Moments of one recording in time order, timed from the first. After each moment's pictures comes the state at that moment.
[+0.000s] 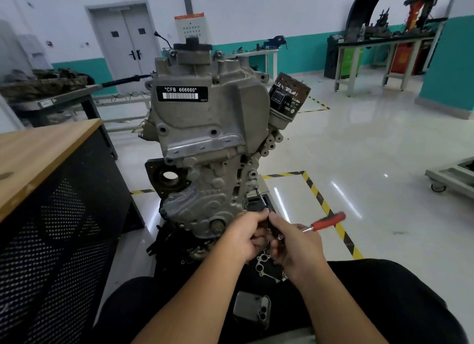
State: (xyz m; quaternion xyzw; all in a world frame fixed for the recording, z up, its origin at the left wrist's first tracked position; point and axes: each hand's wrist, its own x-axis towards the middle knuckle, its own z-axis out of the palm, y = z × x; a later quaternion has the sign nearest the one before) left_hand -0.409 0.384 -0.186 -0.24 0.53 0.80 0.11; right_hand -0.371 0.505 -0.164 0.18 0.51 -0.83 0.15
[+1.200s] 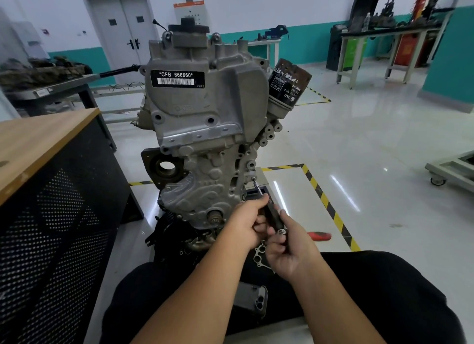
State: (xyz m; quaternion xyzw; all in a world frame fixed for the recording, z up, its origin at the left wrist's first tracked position) left_hand -0.417 0.394 -0.188 -0.28 0.52 0.80 0.08; right_hand -0.370 0.502 -0.180 0.21 0.31 -0.88 0.28
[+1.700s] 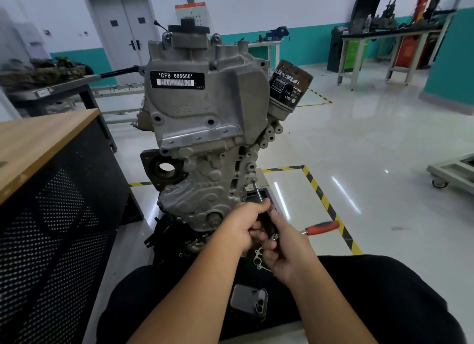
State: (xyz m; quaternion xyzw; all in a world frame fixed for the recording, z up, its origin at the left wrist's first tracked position) left_hand -0.421 0.382 -0.187 -0.26 0.58 0.76 0.12; right_hand -0.367 0.495 -0.172 0.18 0.41 -0.86 0.24
